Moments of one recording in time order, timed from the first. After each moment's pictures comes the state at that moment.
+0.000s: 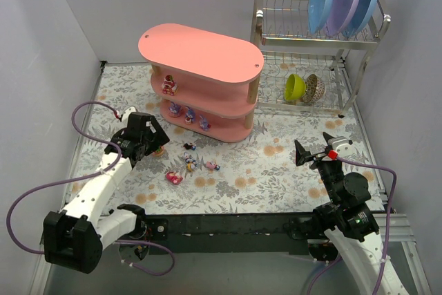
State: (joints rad) left arm -0.25 1.02 0.75 -0.57 -0.24 -0.72; right arm 0.44 0.01 0.30 -0.16 0.15 -0.10
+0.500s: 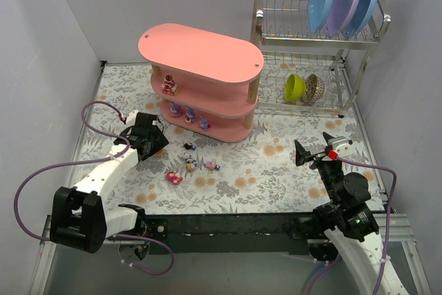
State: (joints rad) left arm -0.25 1.18 0.71 -0.50 -0.29 -0.79; right arm 0.44 0.01 0.30 -0.16 0.15 -0.10
